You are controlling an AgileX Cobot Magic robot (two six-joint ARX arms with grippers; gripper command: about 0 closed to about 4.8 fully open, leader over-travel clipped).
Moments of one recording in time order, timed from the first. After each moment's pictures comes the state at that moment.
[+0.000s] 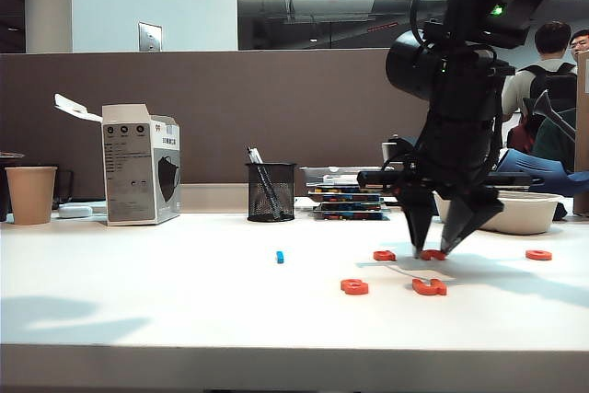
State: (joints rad) left arm -1.04 1.01 1.35 -0.92 -0.27 -0.73; right arm 0.42 1.88 1.23 -0.47 0.11 0.29
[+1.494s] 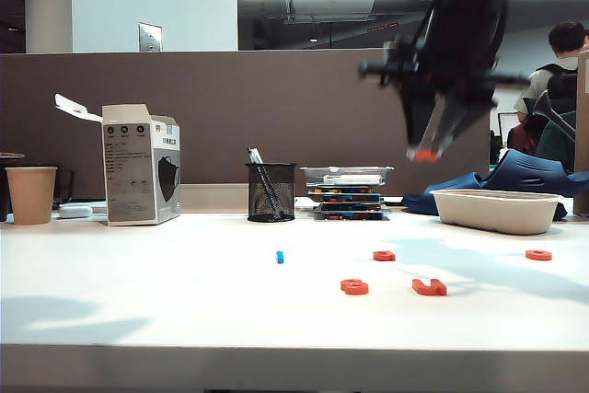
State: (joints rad) left arm -1.04 1.01 1.35 -0.92 -0.26 -0.73; right arm 0.42 1.69 1.38 -0.66 0.10 0.26
